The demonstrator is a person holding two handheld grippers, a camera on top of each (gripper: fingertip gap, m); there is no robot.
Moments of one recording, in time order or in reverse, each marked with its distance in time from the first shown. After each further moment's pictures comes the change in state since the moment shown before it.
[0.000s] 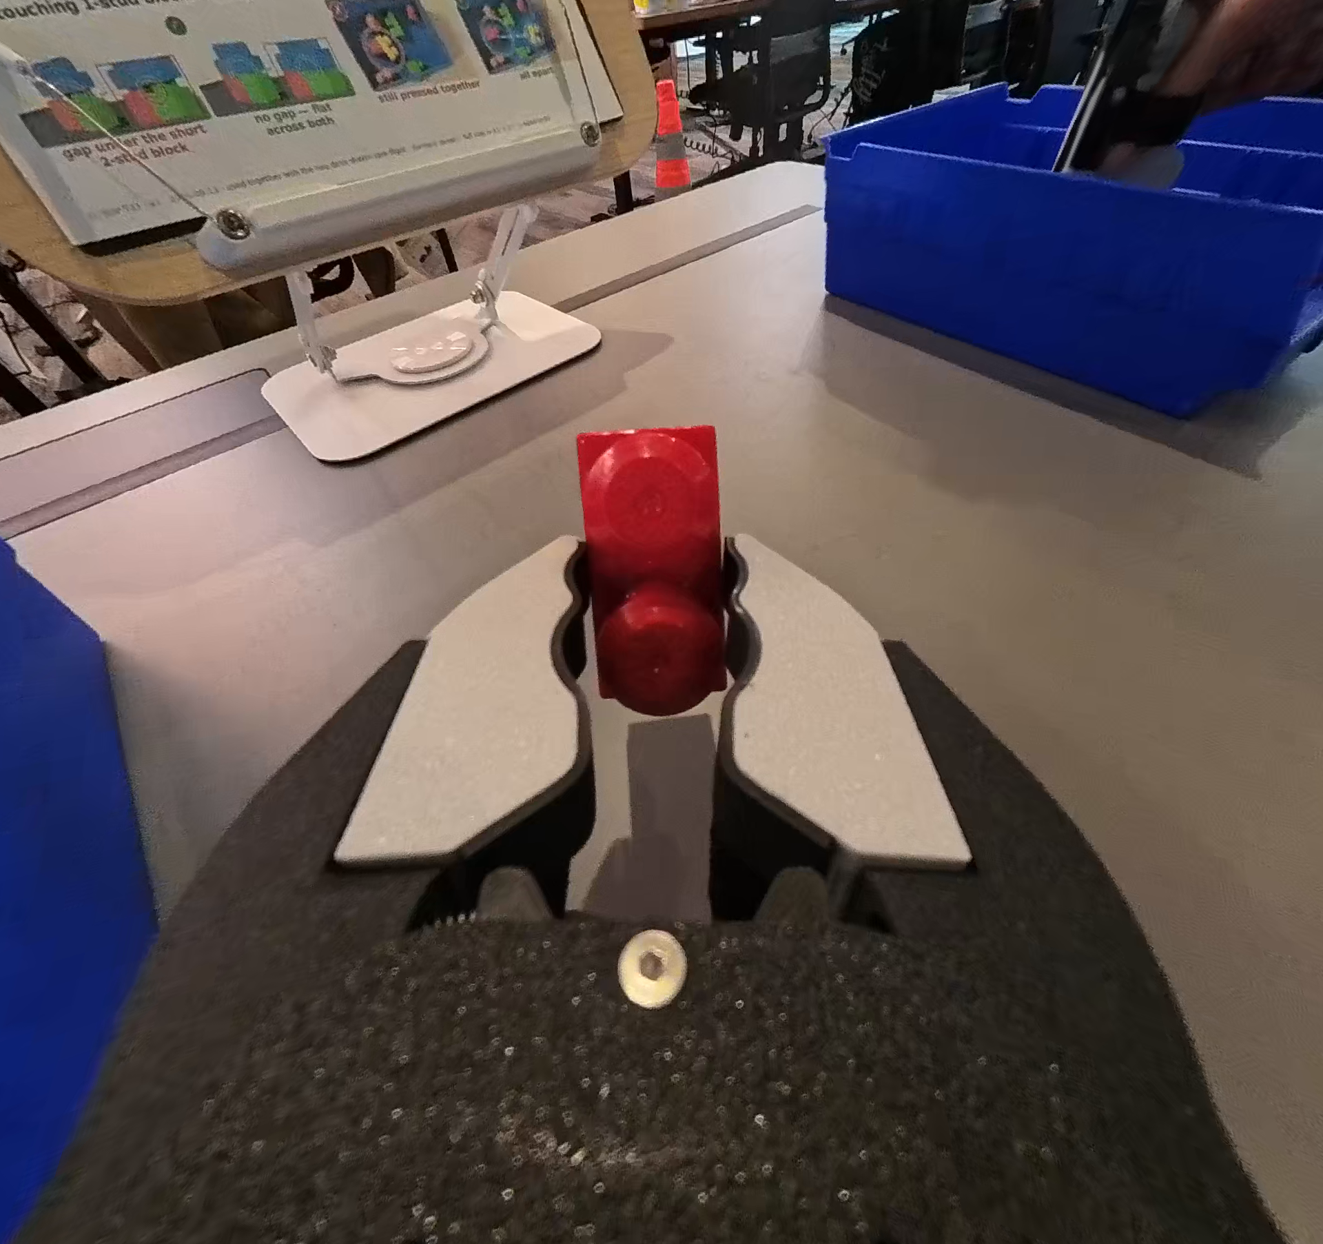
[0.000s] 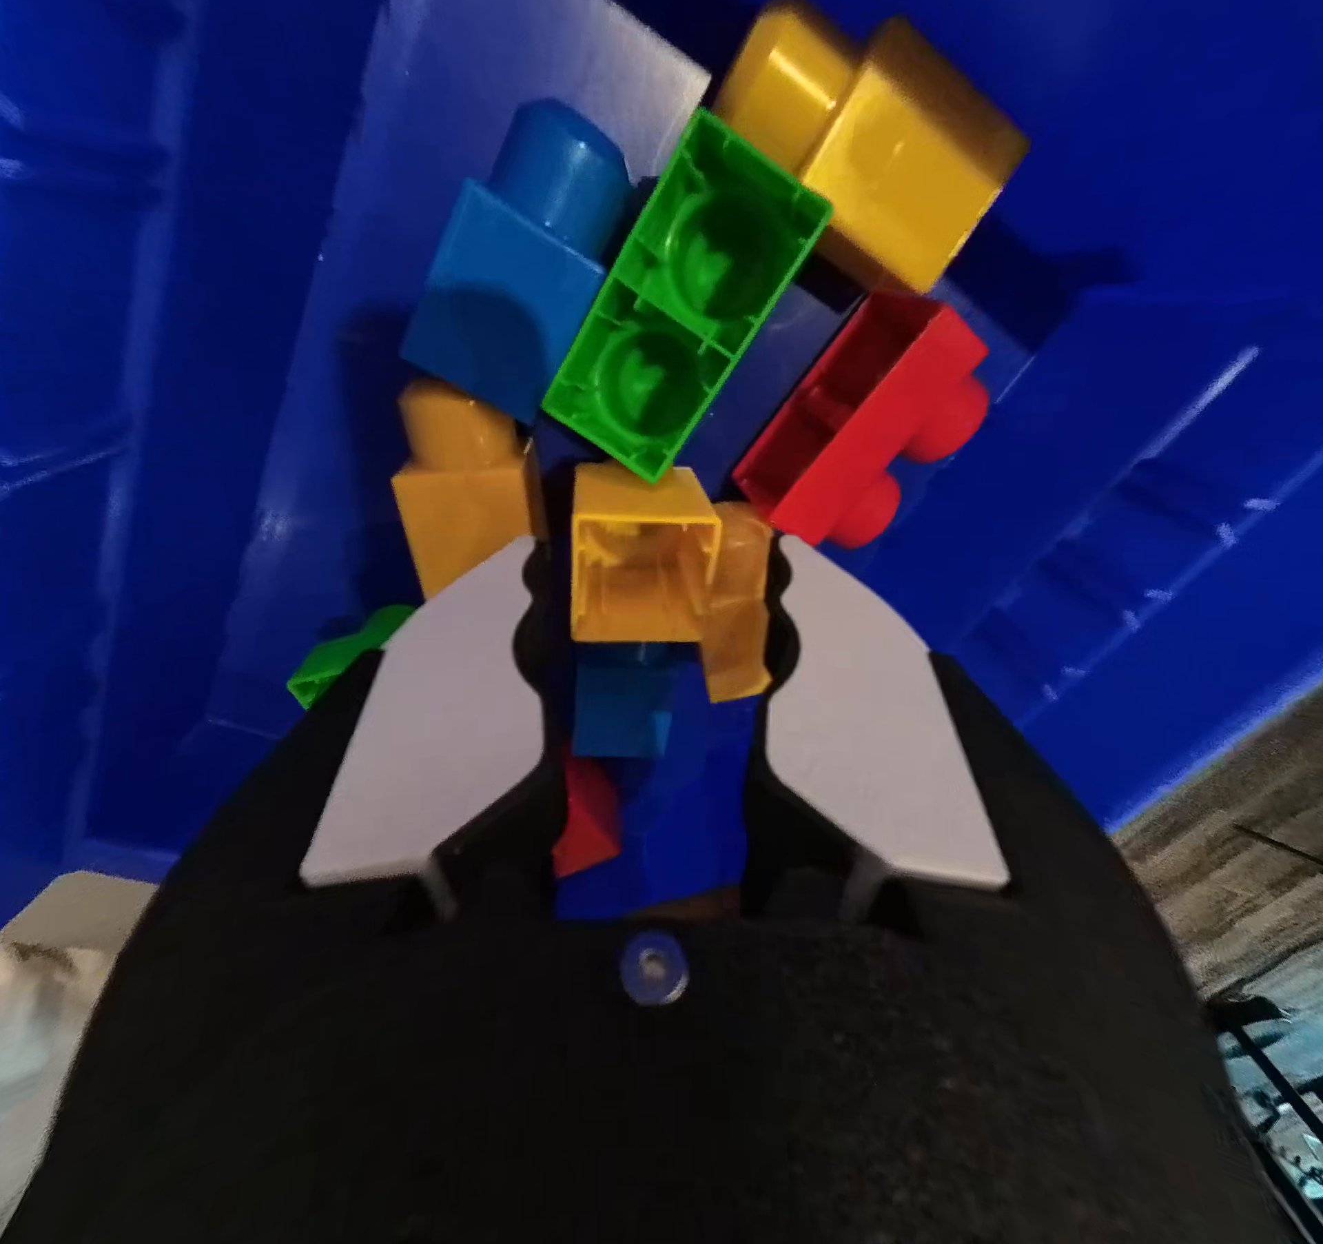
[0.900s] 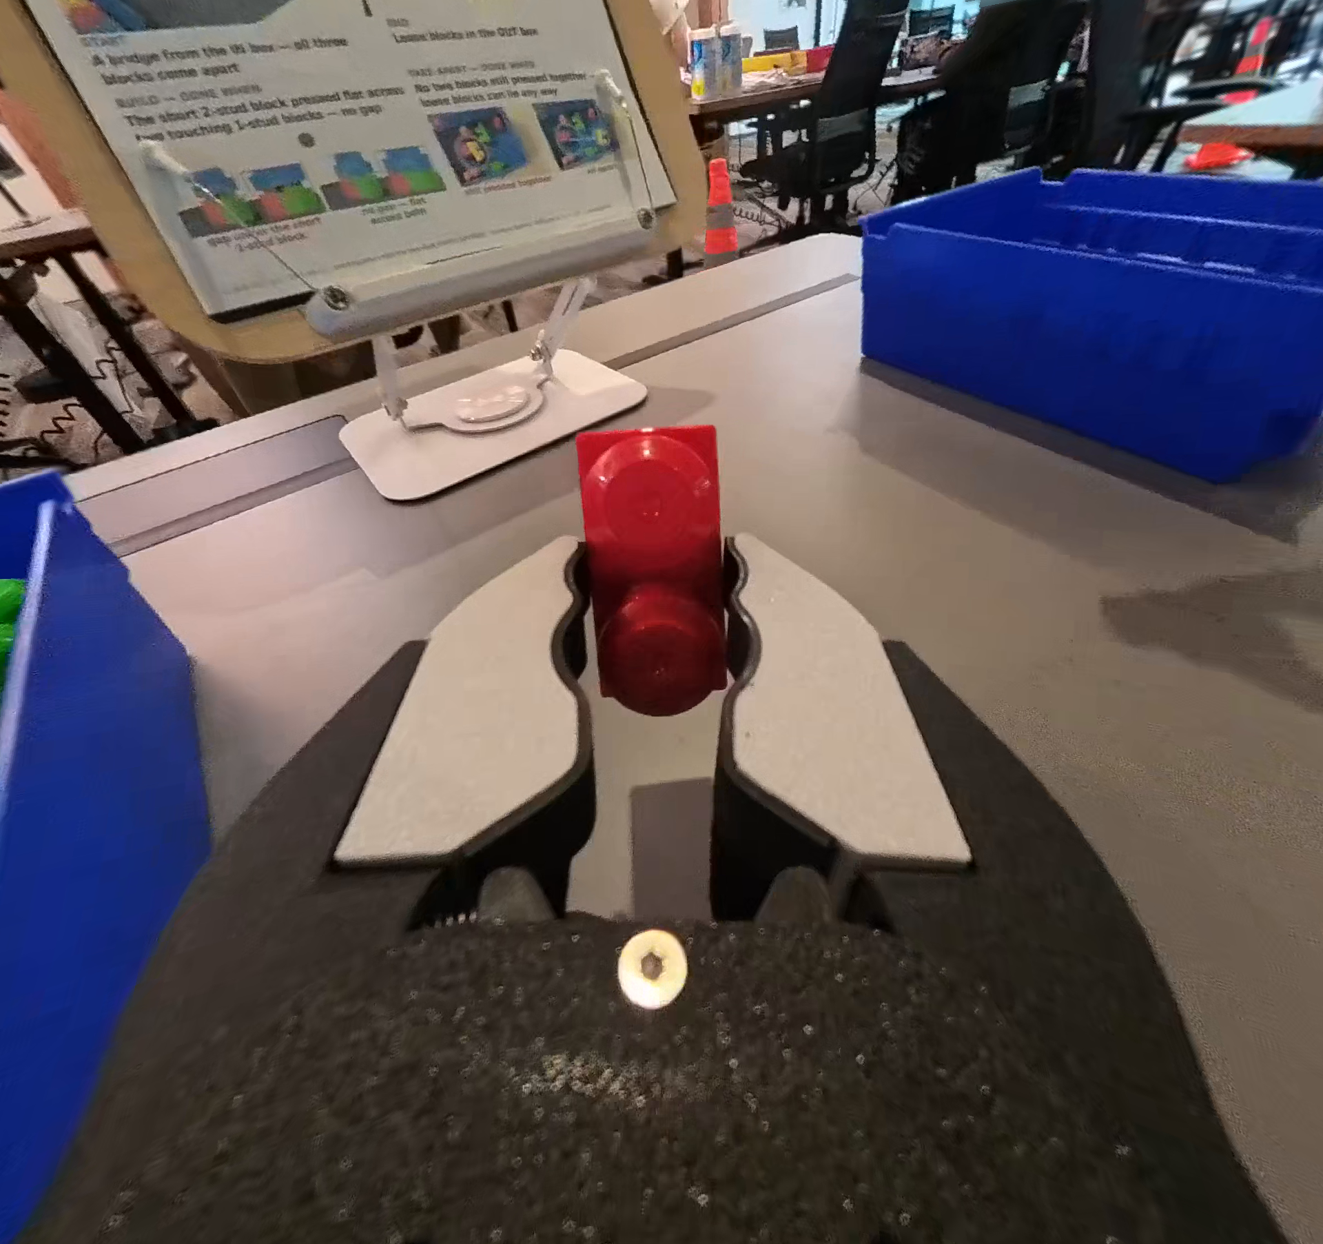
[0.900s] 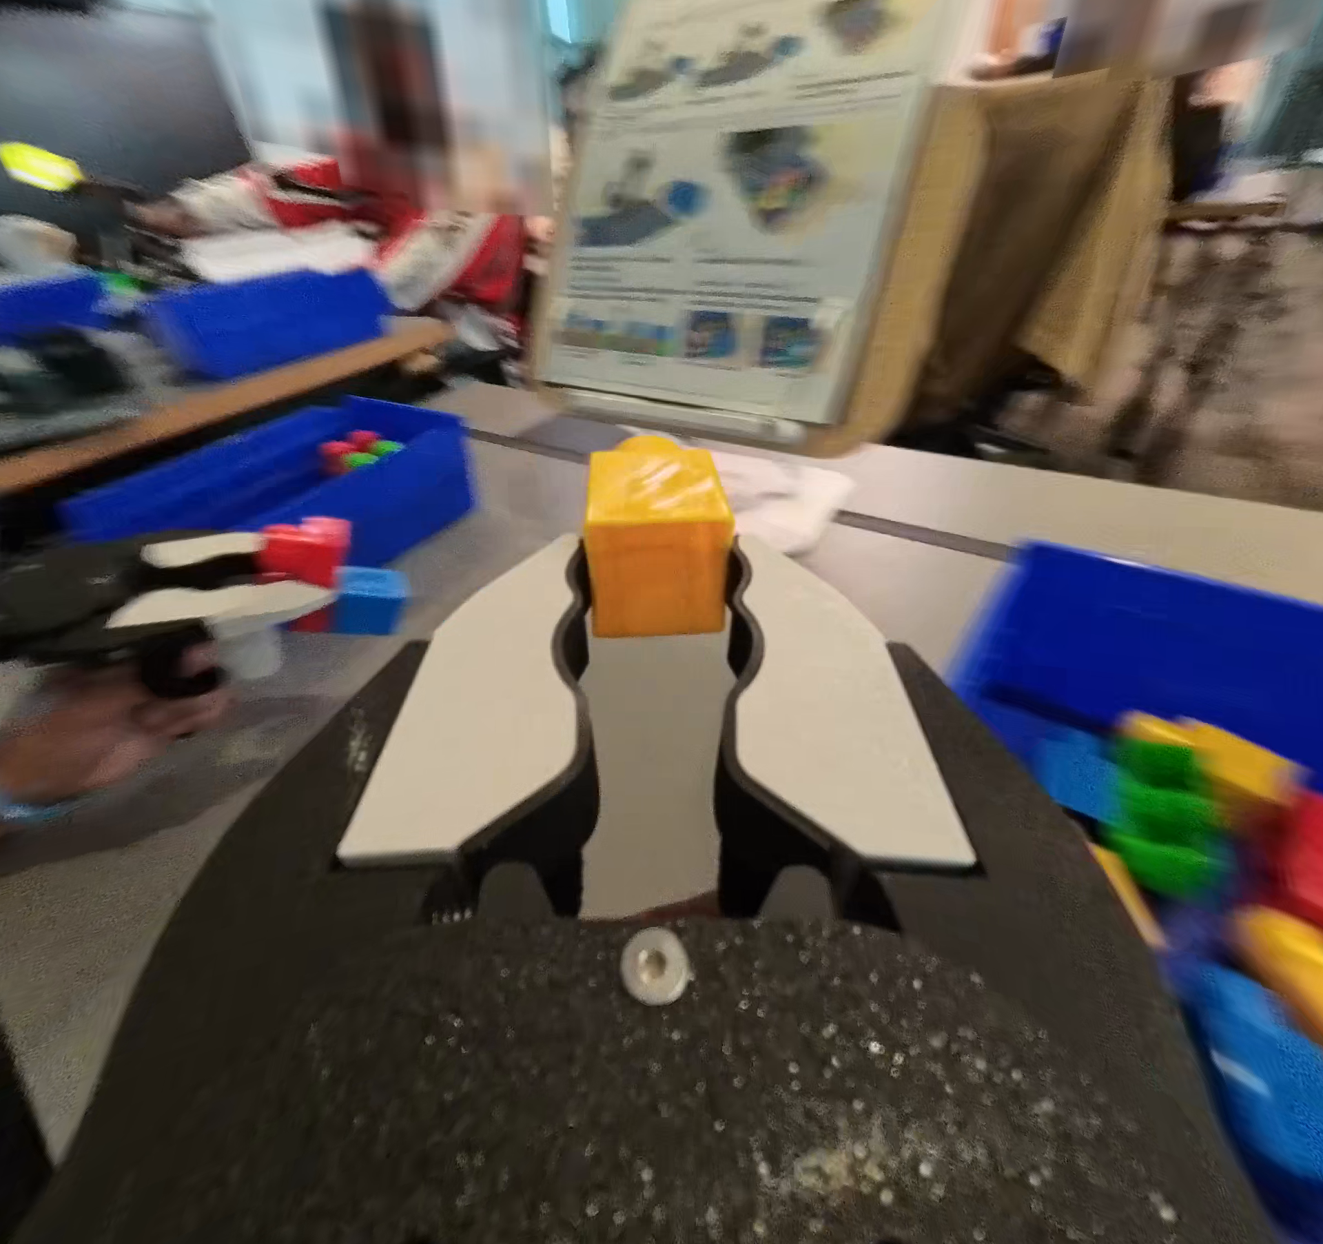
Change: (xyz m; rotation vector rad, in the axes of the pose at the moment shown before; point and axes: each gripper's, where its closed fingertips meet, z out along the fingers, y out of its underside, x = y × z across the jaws) left arm -0.008 -0.017 -0.010 0.080 -0.074 0.002; right arm -0.192 -0.009 -0.197 1.430 -0.260 0.039
